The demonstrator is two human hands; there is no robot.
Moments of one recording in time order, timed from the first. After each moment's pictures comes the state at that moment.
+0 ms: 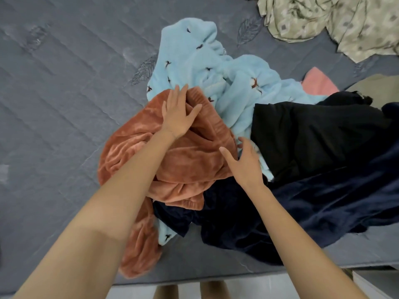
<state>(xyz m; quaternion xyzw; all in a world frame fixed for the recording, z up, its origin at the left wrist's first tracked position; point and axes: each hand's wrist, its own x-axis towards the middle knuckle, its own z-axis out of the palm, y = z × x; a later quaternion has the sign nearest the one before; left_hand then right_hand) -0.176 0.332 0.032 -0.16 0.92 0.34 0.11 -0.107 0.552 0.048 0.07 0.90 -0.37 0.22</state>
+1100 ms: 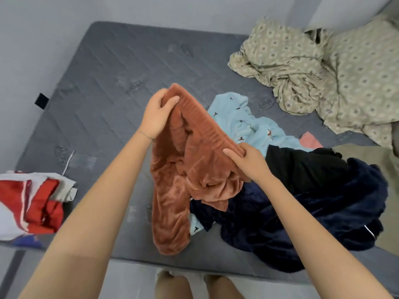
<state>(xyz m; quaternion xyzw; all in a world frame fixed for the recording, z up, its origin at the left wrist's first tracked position) -0.032 0.184 0.339 -0.16 0.81 0.55 -0.15 -0.062 0.463 0.287 -0.12 0.89 -0.39 0.22</state>
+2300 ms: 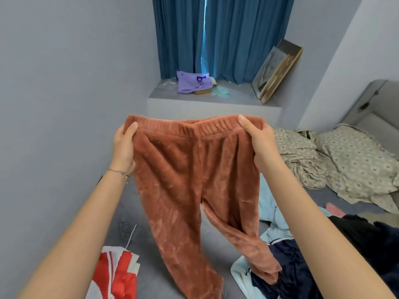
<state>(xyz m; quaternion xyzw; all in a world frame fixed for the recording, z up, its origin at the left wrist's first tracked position) 0.158 -0.122 0.556 -0.18 0.53 0.75 -0.35 0.069 0.162 0.605 -0.11 0.62 -0.78 0.03</state>
